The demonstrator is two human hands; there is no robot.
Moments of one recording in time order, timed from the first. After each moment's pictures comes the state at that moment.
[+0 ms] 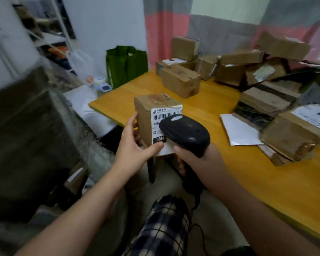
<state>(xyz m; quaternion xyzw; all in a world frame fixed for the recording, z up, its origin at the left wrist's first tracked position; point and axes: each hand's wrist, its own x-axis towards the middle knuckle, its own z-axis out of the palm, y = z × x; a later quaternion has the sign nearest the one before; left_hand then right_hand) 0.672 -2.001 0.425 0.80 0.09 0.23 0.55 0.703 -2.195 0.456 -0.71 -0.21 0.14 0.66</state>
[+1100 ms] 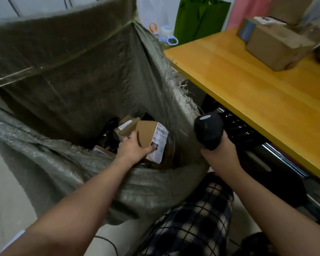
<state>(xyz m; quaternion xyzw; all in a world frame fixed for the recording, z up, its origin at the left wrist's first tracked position) 0.555 -1.843 0.257 0.85 0.43 -0.04 0.30 0.682 -2.073 0.318 -0.88 -0.20 0.11 0.42</state>
